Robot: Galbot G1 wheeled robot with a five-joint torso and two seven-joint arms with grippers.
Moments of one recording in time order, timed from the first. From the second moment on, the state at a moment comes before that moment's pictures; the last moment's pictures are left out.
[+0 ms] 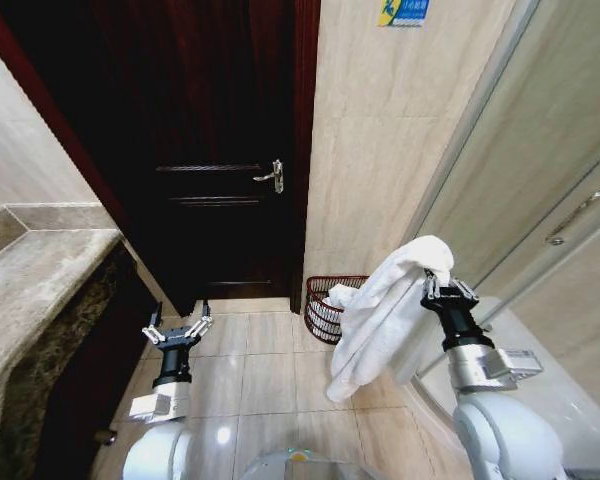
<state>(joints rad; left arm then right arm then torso) 1.75 -1.61 -0.69 -2.25 -0.08 -0.27 -0.06 -1.54 1.39 0.66 2.50 0.14 -0.23 0.06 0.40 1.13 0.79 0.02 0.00</state>
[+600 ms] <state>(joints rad) 1.78 -1.61 -0.70 -2.29 -0.08 -0.19 -0.01 -1.54 1.38 0.66 2.50 0.14 -0.23 0.05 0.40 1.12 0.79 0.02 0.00</state>
